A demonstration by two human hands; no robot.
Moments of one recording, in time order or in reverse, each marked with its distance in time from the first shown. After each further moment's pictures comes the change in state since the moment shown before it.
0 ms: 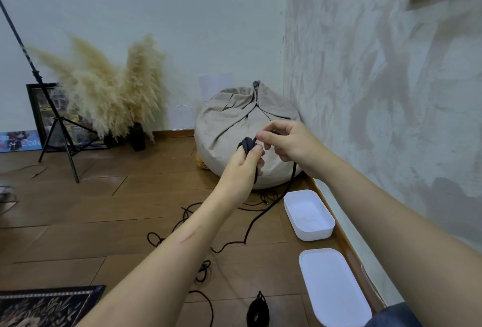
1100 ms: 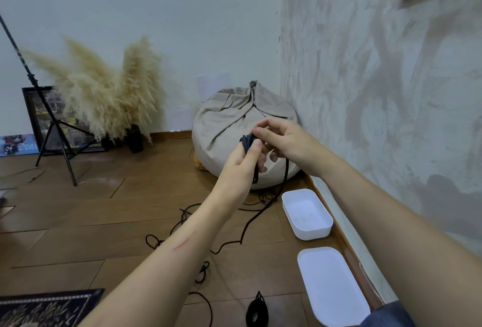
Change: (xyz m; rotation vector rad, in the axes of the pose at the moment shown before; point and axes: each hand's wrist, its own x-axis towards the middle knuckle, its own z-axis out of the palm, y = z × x) left_hand -0.009 0.014 0.008 -0.042 -0.027 0.092; right_hand 0.001 -0.002 -0.004 -0.041 -0.072 -0.053
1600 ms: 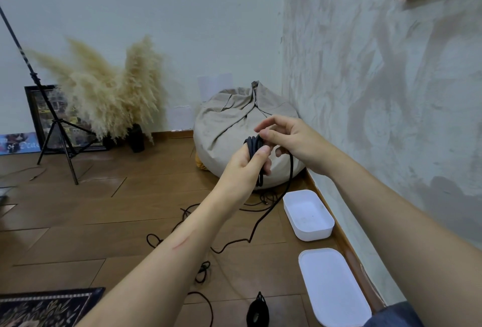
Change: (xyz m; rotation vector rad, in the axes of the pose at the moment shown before) left_hand 0.000 -0.003 -0.008 0.088 -0.092 0.032; right_hand -0.002 -0.004 -0.006 -0.032 -0.001 -0.012
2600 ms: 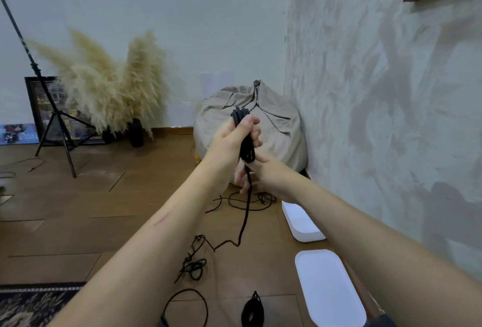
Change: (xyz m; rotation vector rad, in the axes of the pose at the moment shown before) left_hand 0.021 0.024 -0.020 -0.359 0.121 -0.005; right_hand -0.005 0.027 0.068 0.254 -0.119 0.271
